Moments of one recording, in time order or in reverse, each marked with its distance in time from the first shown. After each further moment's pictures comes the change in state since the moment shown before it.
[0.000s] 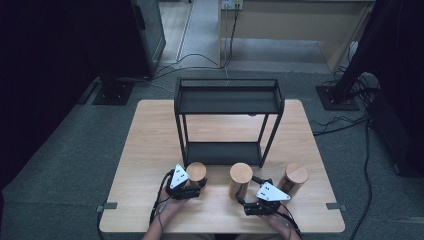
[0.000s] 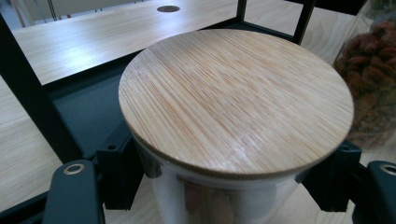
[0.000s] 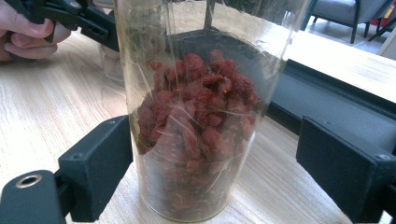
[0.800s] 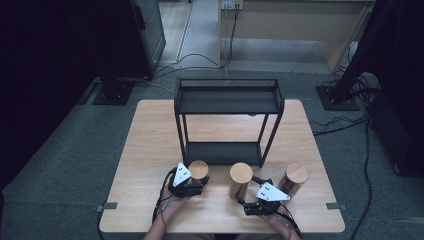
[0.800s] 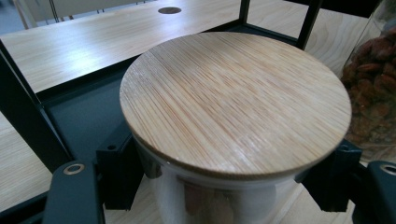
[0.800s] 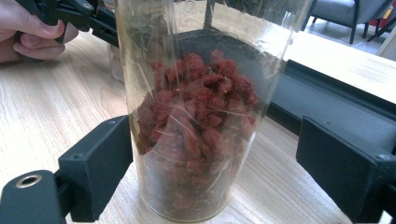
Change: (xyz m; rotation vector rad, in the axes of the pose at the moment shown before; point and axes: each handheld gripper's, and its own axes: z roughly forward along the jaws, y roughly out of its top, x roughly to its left) left arm -0.002 0.004 0.007 0.009 0.013 0.015; right arm 0.001 0.000 0.000 0.001 -0.003 -0.003
